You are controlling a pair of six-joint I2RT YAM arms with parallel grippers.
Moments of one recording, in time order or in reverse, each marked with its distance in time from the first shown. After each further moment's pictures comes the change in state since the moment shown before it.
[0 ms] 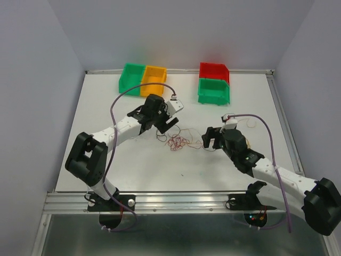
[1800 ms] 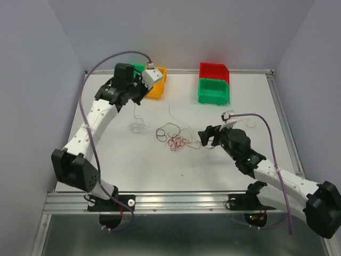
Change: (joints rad) left arm 0.256 -0.017 0.339 -0.470 0.134 0.104; right arm 0.000 -0.040 -0.004 0.102 -0.064 -0.060
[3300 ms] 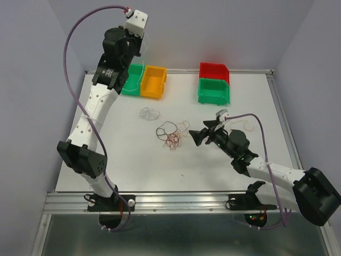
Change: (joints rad) left arm -0.001 0.072 0.552 0.402 -0.350 -0.270; right arm 0.000 0.156 -0.055 0.478 -0.268 -0.097
